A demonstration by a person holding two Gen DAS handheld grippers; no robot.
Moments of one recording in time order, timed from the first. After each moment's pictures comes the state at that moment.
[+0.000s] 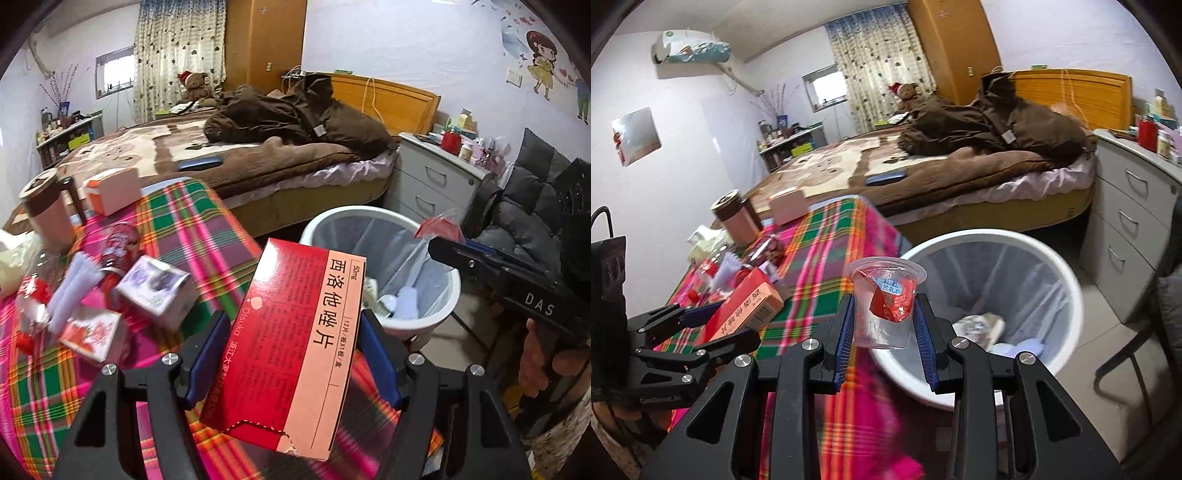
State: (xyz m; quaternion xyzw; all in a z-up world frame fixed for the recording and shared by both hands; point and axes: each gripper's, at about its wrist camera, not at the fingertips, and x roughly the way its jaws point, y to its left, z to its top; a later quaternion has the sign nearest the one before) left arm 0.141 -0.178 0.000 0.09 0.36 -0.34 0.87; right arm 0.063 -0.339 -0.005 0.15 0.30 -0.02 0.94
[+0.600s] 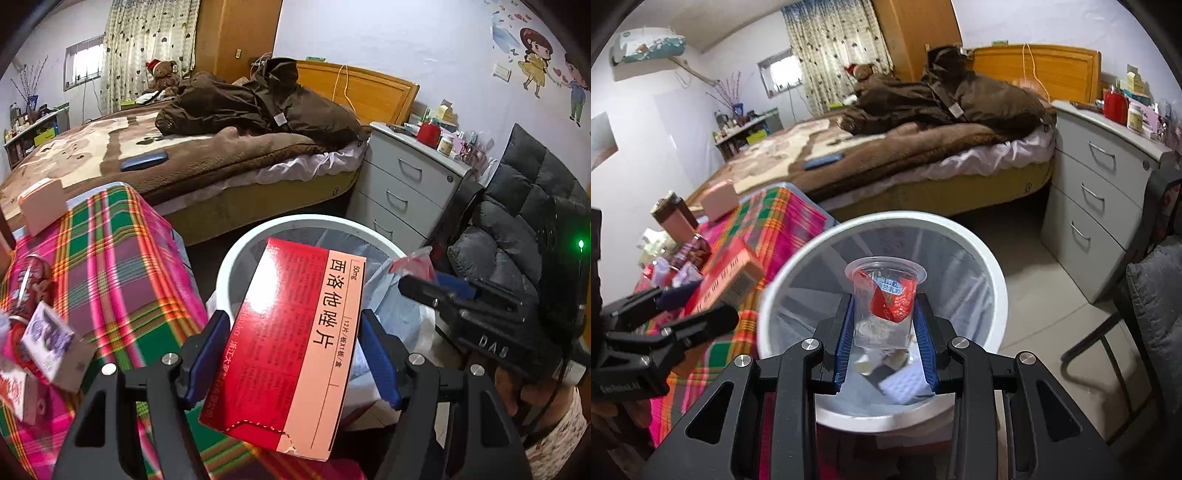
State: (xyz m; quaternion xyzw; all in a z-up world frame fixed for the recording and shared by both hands) left arm 0.163 -0.276 -0.017 0.08 0.38 -0.38 0.84; right arm 0.076 -0.408 -0.036 0.16 0.35 -0.09 0.92
